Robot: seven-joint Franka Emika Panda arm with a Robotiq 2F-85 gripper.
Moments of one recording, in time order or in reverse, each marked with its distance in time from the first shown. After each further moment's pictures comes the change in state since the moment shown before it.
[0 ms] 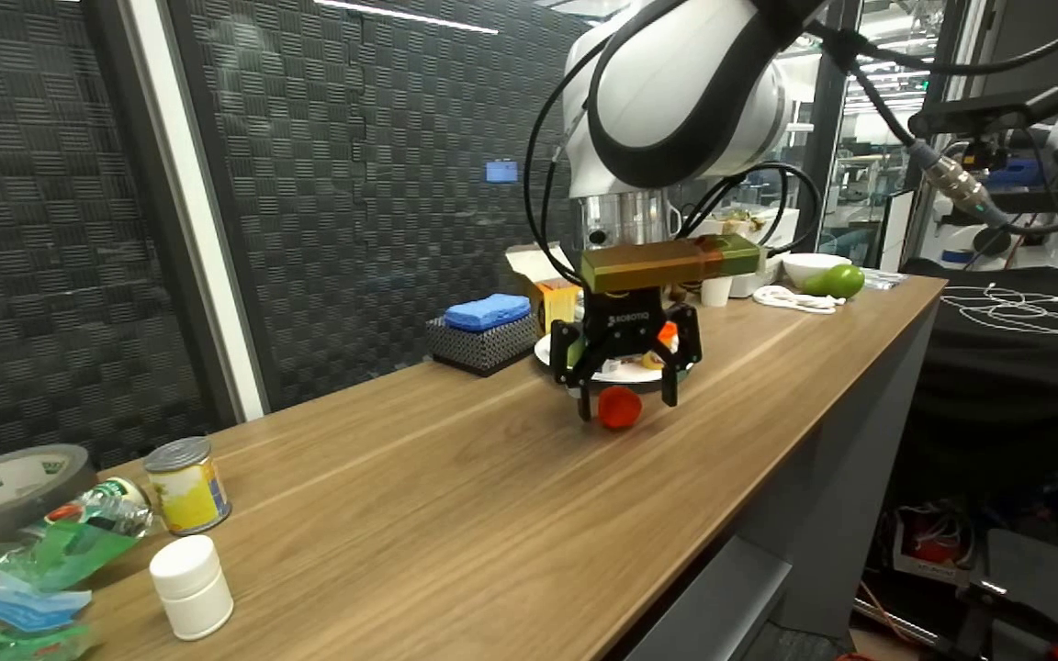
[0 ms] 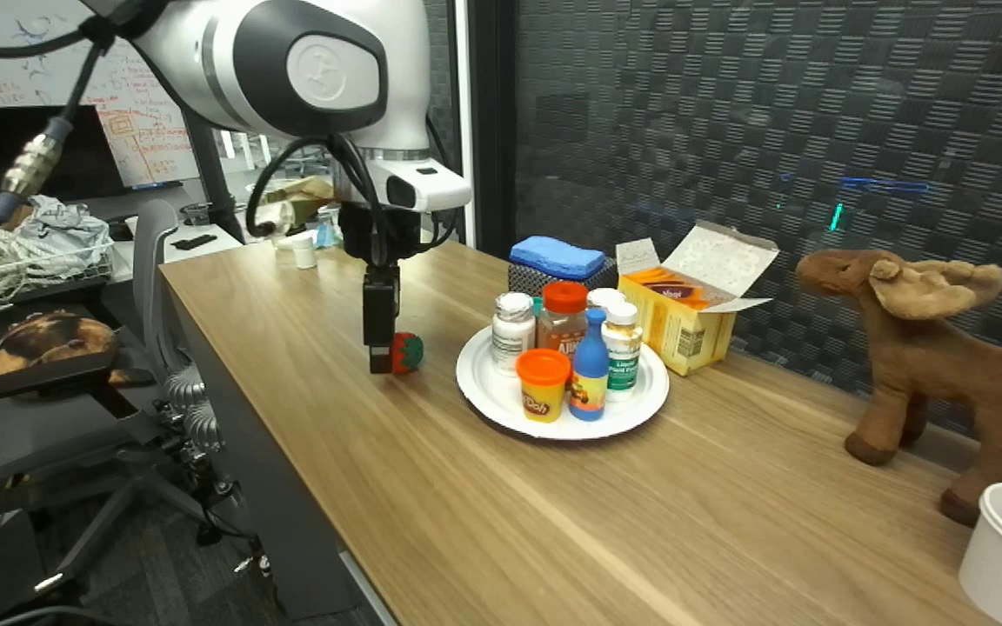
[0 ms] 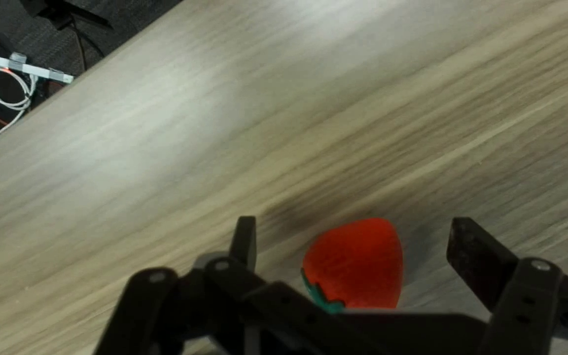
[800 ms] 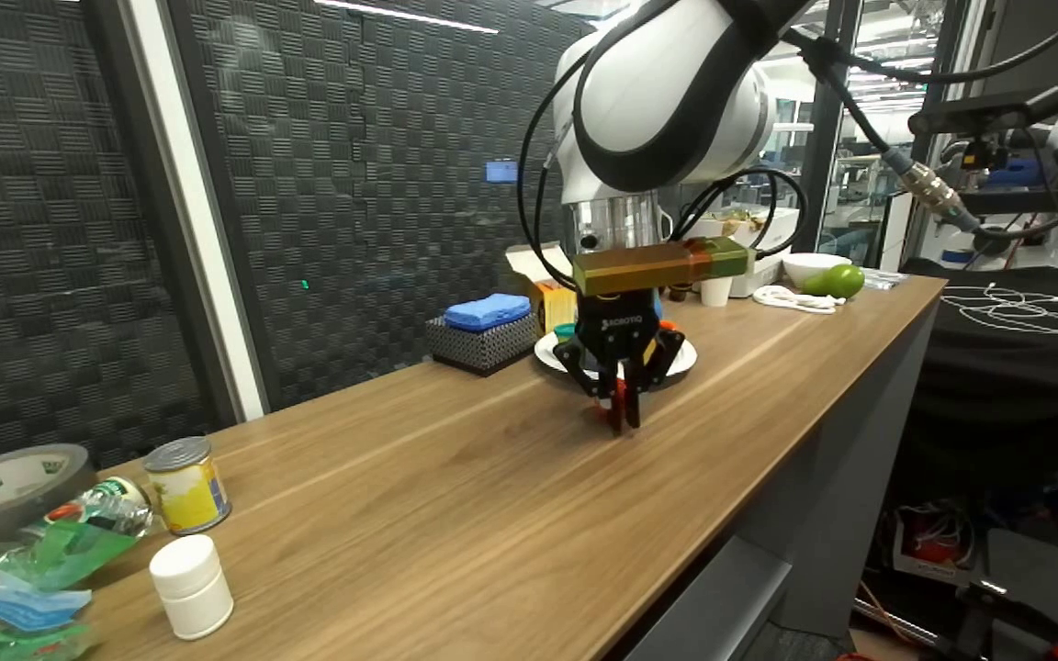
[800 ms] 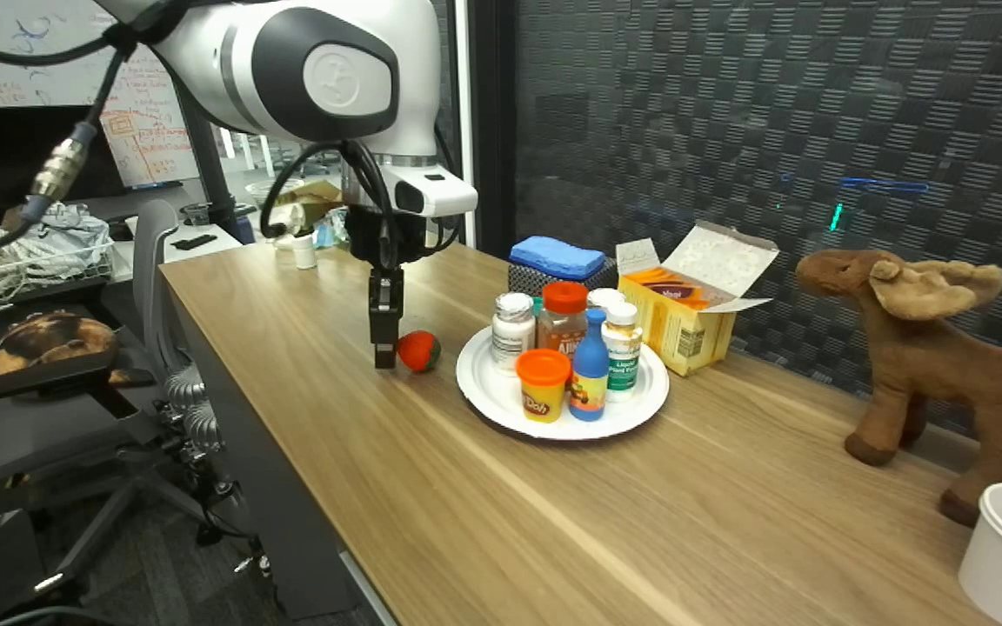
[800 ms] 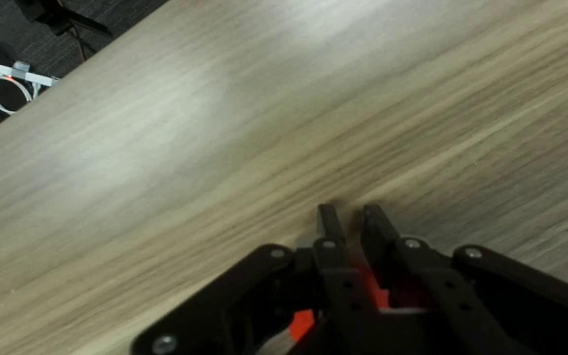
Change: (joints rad) arm 0.000 0.032 0.000 0.035 0.014 -0.026 -0.009
